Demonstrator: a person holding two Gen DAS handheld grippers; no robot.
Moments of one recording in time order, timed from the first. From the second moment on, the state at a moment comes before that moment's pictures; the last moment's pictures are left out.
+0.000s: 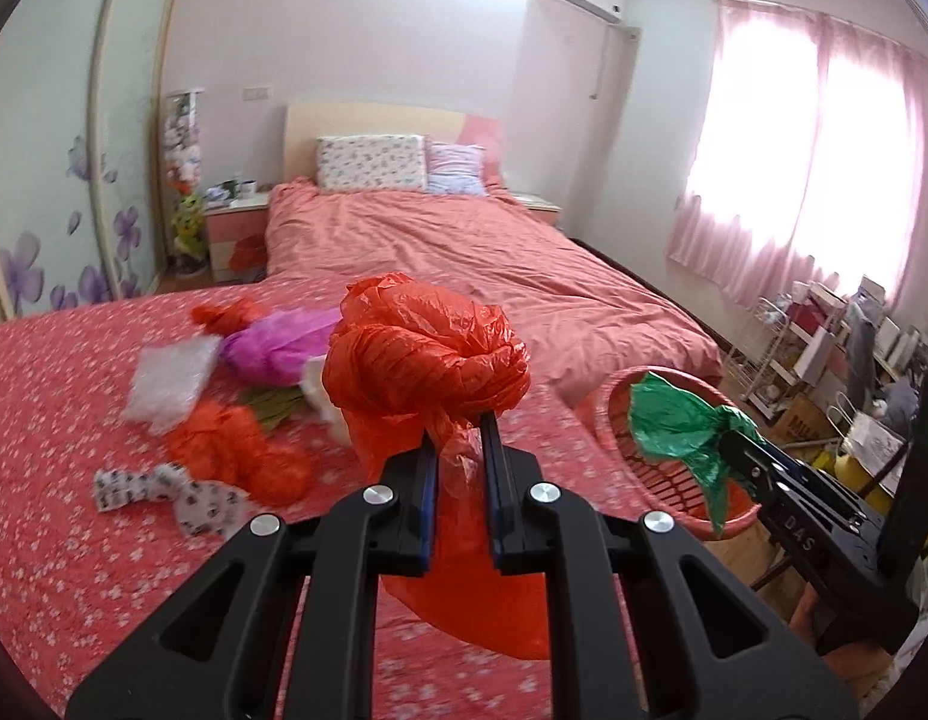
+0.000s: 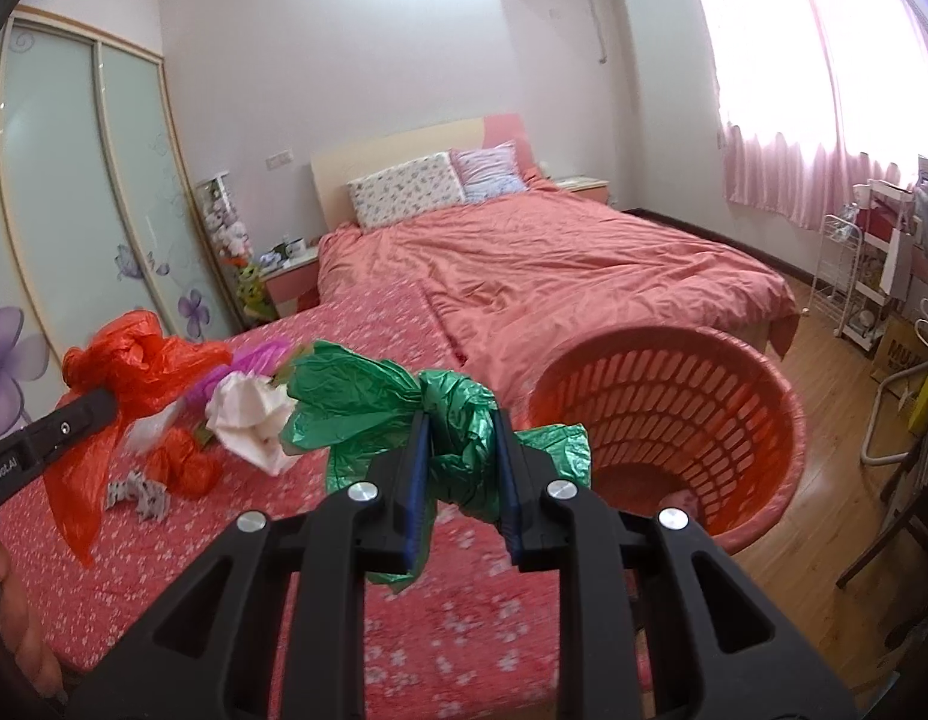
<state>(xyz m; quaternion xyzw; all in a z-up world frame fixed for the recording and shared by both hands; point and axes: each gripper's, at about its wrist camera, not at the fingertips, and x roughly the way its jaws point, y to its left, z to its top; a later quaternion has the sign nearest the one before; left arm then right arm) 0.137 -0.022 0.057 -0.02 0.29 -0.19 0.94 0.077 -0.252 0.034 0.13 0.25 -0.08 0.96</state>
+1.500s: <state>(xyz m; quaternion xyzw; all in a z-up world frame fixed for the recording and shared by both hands) 0.184 -0.231 -0.002 0.03 0.32 -0.38 0.87 0.110 -0.428 -0.010 0.19 0.20 -0.26 0.92</state>
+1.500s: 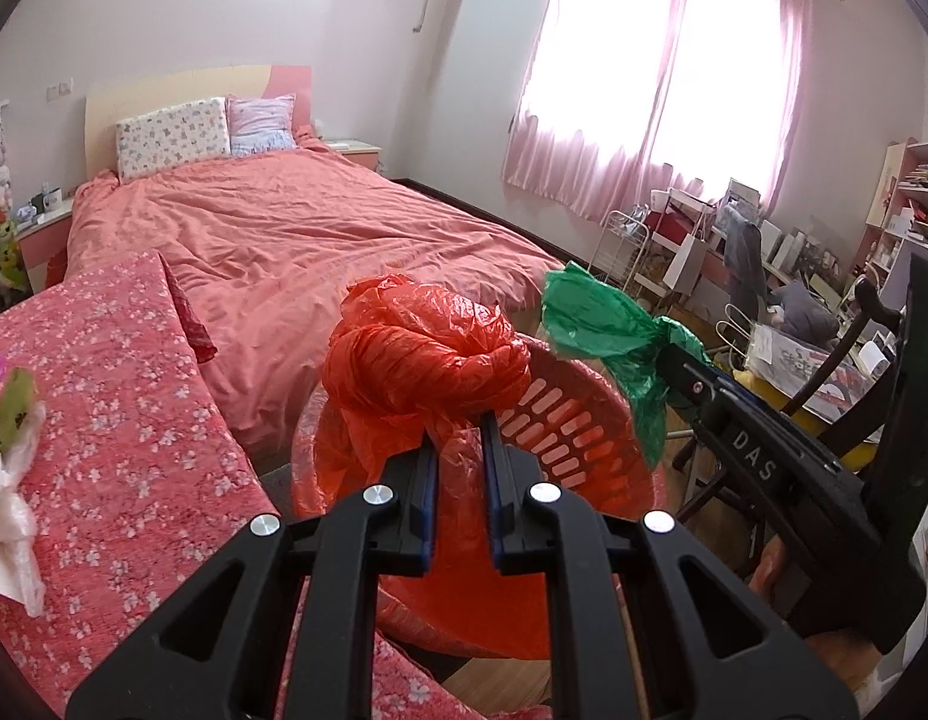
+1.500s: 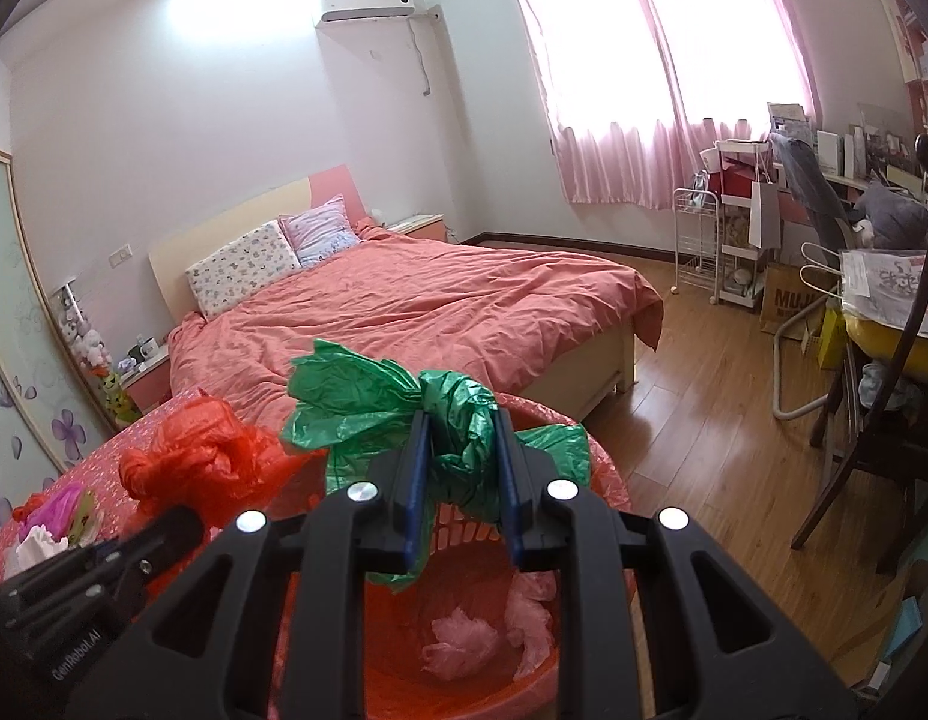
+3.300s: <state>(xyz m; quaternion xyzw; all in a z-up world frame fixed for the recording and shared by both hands) 0.213 0.122 -0.024 -0.02 0.36 -0.01 0.93 0.154 -0.209 0.001 0.07 0.28 -0.08 0.95</state>
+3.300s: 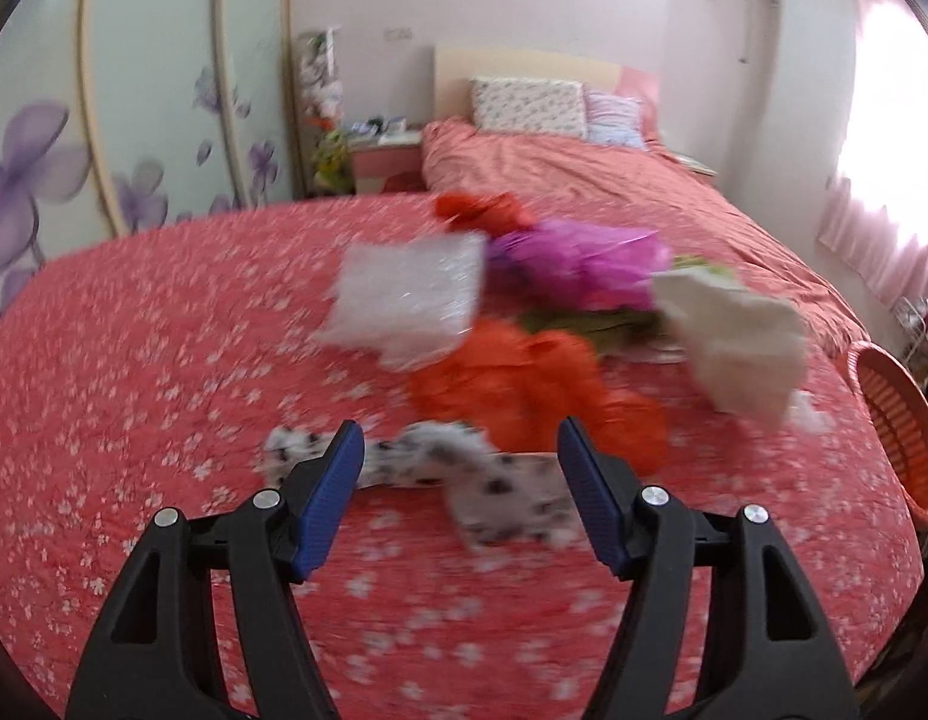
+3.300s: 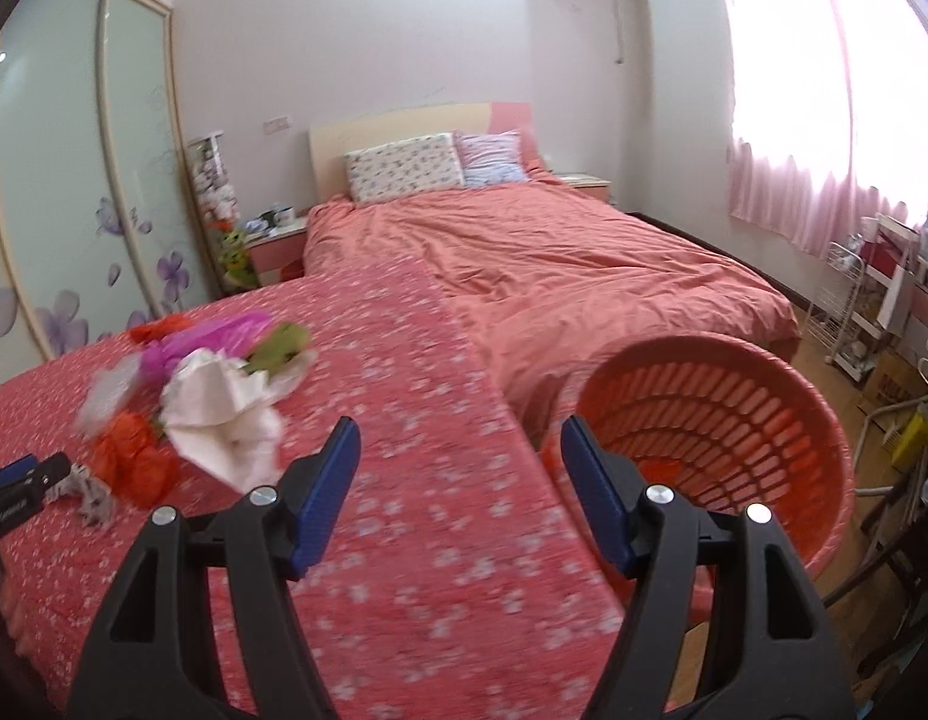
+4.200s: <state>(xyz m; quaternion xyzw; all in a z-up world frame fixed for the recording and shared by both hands) 0.216 0.164 -0.041 -0.06 0.39 -0.03 0.92 0.182 -0.129 0.003 0.05 0.30 0.00 0.95</state>
